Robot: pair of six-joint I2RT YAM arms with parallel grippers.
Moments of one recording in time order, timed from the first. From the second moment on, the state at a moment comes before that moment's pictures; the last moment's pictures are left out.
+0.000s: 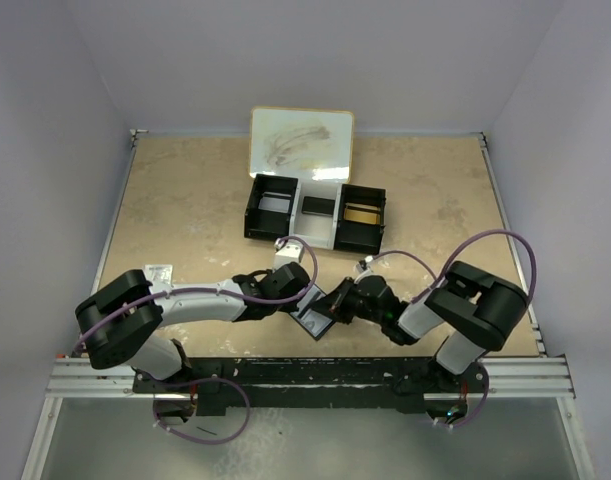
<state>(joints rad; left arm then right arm) -1.03 1.48 0.69 -0.17 -0.38 -0.74 0.86 1.63 0.21 0.92 -0.10 1.42</state>
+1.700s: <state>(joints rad) -1.10 1.52 0.72 -0.16 -0.42 -0.76 0.86 1.54 0.16 0.88 -0.08 1.44</state>
